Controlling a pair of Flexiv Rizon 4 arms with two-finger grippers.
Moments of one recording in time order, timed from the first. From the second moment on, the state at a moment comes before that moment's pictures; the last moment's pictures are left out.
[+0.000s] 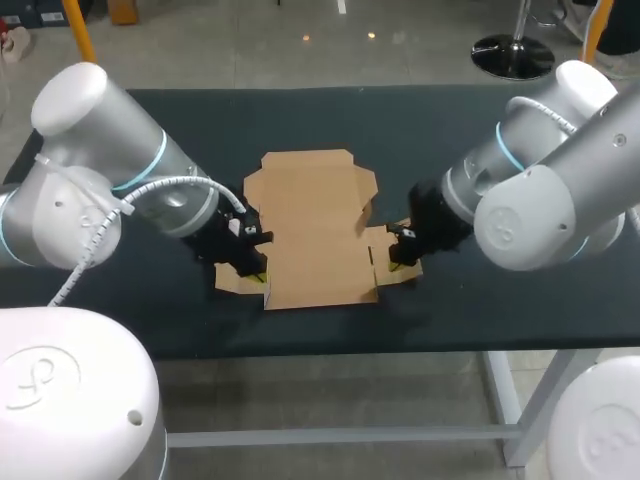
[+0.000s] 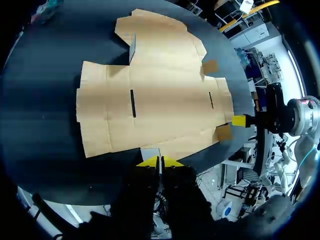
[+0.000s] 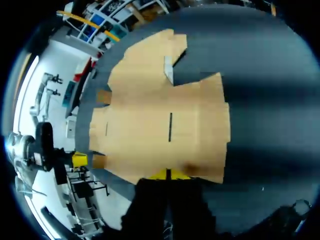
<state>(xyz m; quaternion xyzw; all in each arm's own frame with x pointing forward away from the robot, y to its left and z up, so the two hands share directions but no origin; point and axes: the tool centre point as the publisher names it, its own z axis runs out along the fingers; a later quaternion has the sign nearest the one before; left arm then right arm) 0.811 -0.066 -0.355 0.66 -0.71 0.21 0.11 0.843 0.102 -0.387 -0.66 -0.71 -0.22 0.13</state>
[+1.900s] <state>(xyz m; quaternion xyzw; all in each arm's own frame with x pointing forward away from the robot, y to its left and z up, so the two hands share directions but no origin) 0.900 -0.019 -0.285 0.60 -0.75 0.24 0.16 0.951 0.050 -0.339 -0.64 -0.68 -0.30 0.22</state>
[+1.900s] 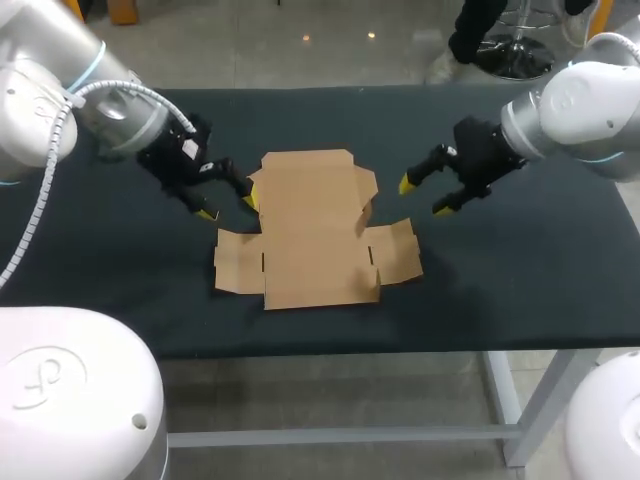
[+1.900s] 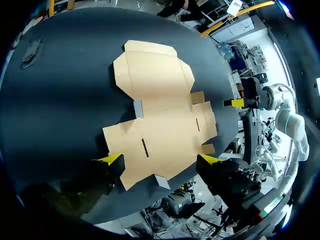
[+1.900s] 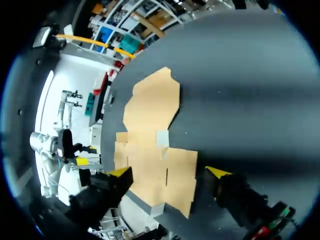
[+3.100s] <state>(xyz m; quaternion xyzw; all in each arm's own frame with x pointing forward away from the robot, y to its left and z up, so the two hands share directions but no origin) 0.994 0.017 -0.270 0.49 -0.79 0.29 0.23 1.065 0.105 -0.379 -0.61 -0.62 -0.36 0.32</state>
